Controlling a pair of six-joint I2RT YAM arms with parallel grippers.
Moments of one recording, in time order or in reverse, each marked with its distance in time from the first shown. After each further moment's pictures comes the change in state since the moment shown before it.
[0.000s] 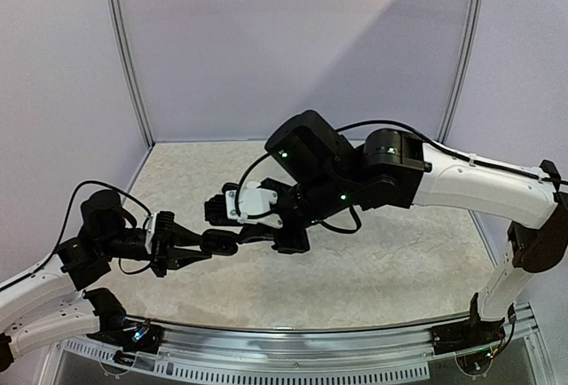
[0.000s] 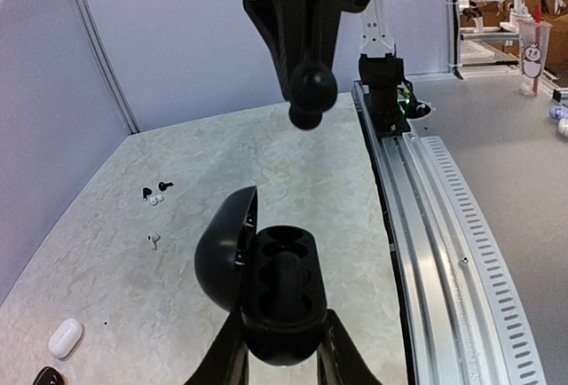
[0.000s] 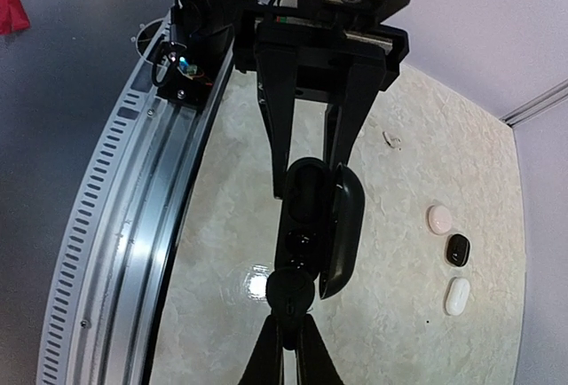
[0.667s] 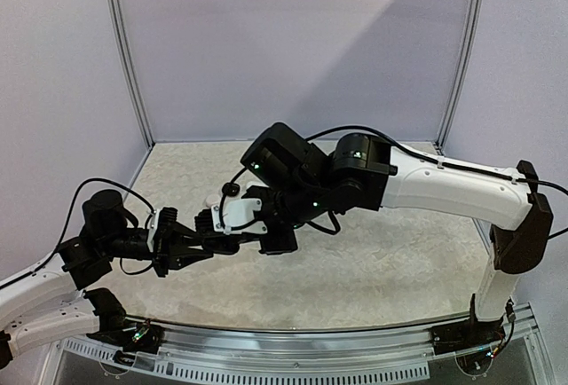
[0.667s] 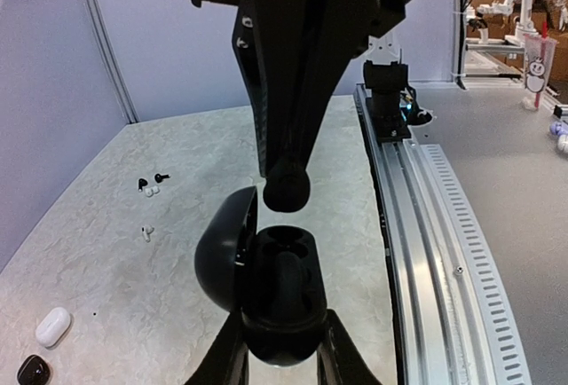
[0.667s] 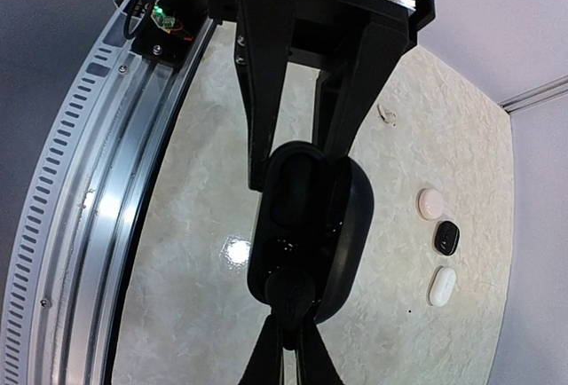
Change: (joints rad) left arm -0.013 0.010 0.000 0.015 -0.024 -0.072; right arm 0.006 0.131 0.113 -0.082 0.098 -0.099
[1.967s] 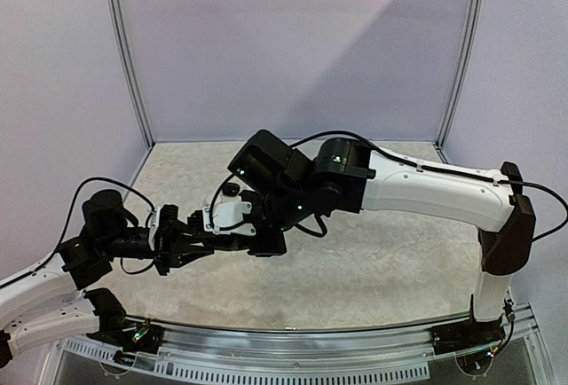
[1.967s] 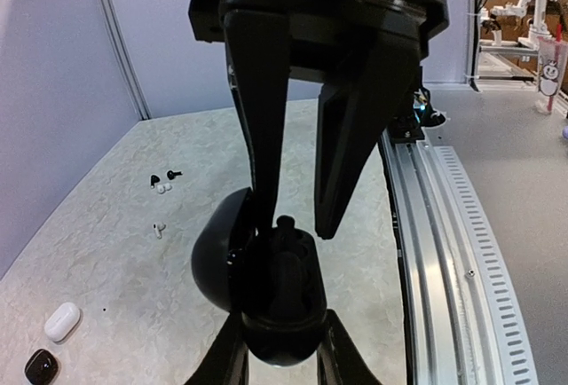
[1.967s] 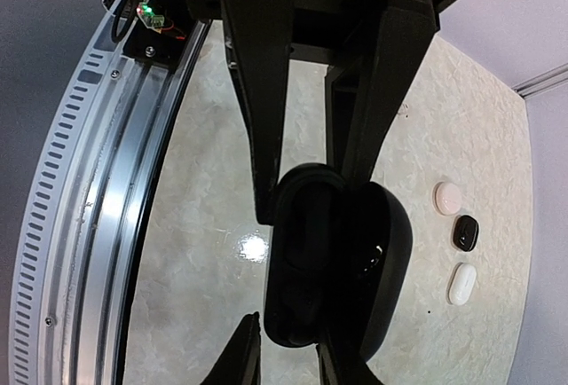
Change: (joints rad) left arm -0.007 0.002 0.000 0.015 -0.044 -0.011; right arm -0.010 0.081 0.064 -0.014 0.006 0.057
